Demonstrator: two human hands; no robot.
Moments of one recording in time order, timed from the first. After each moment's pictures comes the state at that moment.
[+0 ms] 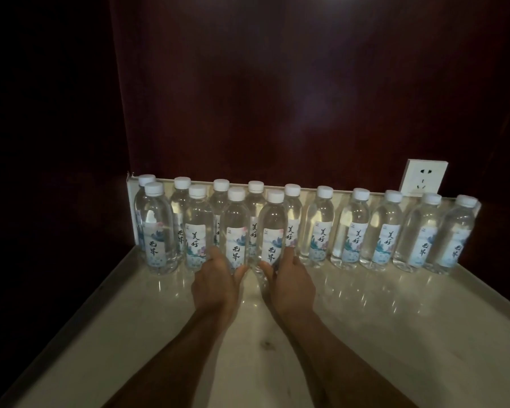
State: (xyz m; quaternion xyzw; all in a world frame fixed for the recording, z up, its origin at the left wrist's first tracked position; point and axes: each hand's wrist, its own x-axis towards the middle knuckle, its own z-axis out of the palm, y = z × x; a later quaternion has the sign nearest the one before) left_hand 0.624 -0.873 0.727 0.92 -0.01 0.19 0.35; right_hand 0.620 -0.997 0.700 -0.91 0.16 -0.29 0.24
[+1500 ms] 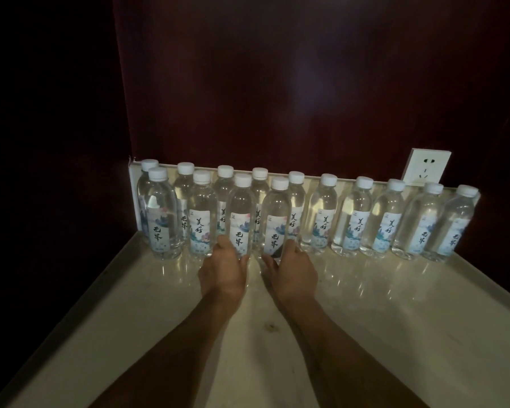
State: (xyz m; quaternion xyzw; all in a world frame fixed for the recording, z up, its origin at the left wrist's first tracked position) left_hand 0.630 -0.873 0.717 0.93 -0.04 0.18 0.32; right_hand 0.611 -0.991 0.705 -0.92 0.17 -0.27 0.21
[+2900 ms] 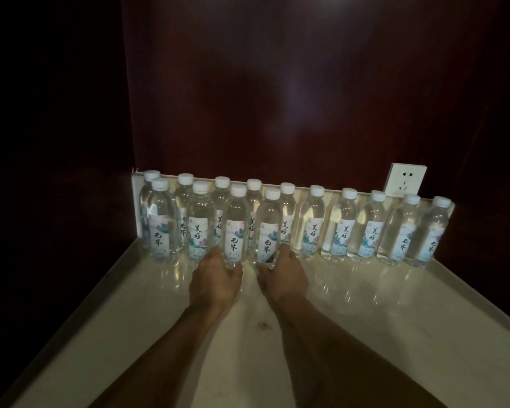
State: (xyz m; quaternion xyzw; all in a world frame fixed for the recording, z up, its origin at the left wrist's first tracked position) left_hand 0.610 -0.854 0.726 0.89 -0.05 0.15 0.43; right_hand 0.601 -0.992 0.713 -0.92 0.18 -0.24 0.26
